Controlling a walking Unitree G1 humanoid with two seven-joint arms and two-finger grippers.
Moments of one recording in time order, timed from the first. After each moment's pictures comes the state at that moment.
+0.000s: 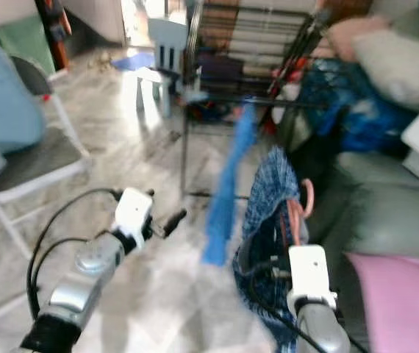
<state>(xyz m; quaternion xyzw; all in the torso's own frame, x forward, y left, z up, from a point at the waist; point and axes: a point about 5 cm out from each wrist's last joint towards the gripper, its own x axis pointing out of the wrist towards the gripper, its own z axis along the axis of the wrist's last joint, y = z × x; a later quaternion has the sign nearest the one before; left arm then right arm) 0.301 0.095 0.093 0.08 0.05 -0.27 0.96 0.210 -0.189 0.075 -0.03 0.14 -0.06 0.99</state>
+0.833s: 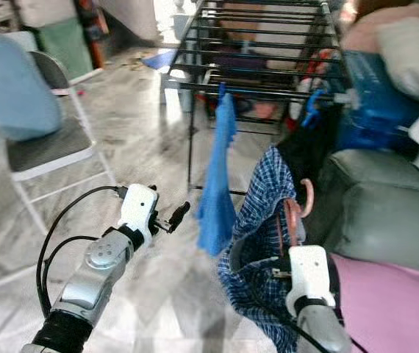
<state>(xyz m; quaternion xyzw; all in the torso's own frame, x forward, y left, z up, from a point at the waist) 0.306 0.091 0.094 0.07 0.05 -0.24 0.97 0.206 -0.184 0.070 -0.01 0.15 -0.04 0.99</state>
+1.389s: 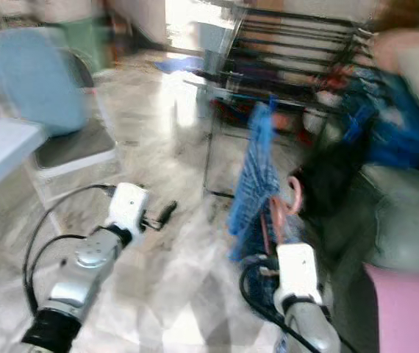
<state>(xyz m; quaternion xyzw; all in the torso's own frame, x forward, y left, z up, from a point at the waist) 0.308 0.102 0.093 0.09 0.05 -0.23 0.97 0.207 -0.174 0.071 0.01 0.15 -0.02 0.99</state>
